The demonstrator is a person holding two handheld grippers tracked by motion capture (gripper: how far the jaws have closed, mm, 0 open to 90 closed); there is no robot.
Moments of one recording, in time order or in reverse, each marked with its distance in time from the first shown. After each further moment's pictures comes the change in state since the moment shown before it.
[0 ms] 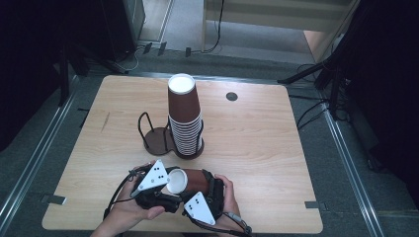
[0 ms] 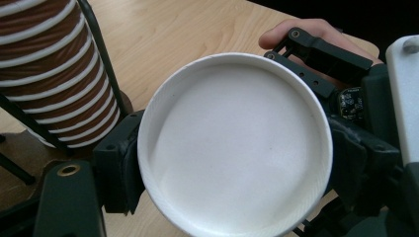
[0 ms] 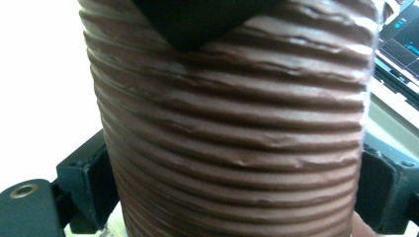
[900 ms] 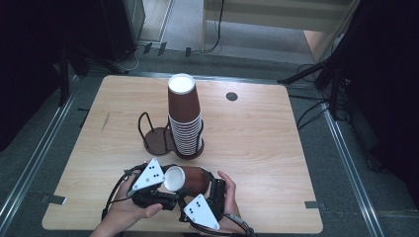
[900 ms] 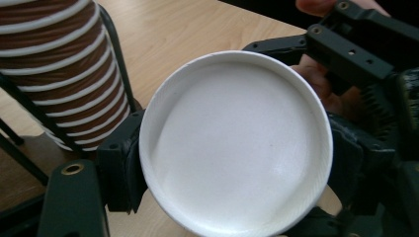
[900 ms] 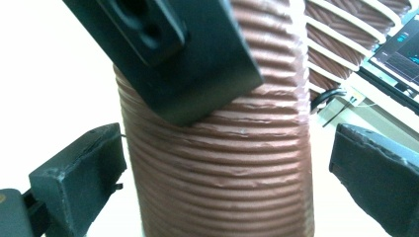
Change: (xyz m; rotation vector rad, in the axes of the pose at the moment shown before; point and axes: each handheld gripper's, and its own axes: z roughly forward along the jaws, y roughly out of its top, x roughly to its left) left arm 0.004 -0.001 -0.005 -0.035 0.025 -0.008; right arm -0.006 0.022 -0.017 -0.068 0.032 0.037
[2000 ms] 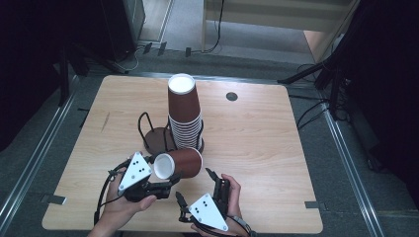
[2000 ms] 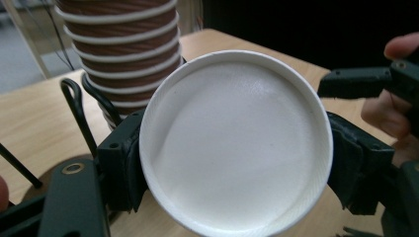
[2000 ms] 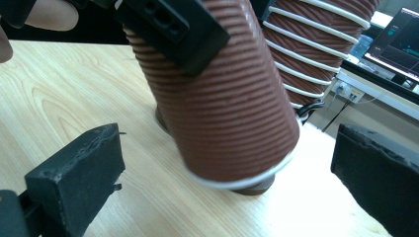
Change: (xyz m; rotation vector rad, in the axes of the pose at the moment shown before) left arm 0.010 0.001 -0.016 -0.186 0.197 -0.040; right arm -0.009 0.012 -0.012 -0.051 -0.021 0.114
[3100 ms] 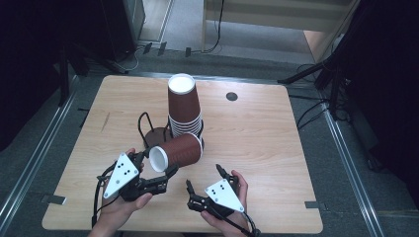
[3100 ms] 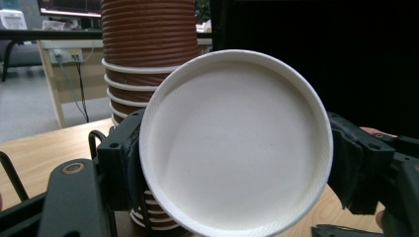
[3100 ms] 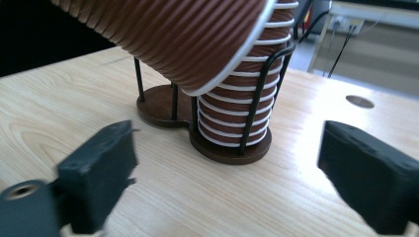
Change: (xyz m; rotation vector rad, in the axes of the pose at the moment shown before) left arm 0.003 -0.002 -0.008 -0.251 0.032 -0.064; right arm -0.026 -0.006 0.006 0.096 -0.035 0.323
